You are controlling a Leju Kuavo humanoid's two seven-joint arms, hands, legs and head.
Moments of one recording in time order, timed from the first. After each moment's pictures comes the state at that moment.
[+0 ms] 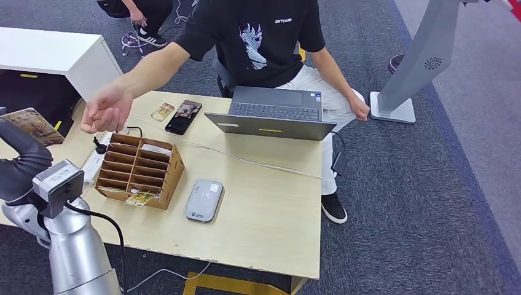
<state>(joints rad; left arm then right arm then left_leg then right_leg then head) -0.35 -0.23 0.31 -1.81 -0.74 0.70 -0.70 -0.14 0.20 -0.70 -0.20 1.48 -0.27 0.23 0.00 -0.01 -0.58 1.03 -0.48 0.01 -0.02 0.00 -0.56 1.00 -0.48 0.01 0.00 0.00</state>
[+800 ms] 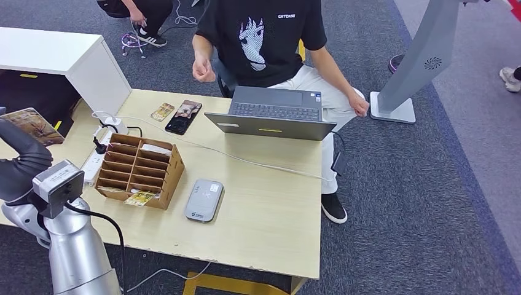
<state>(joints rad) -0.35 -0.23 0.31 -1.81 -0.74 0.70 -0.70 -0.14 0.20 -0.70 -0.20 1.48 -0.27 0.23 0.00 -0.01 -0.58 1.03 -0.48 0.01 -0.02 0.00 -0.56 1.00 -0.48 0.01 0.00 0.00</state>
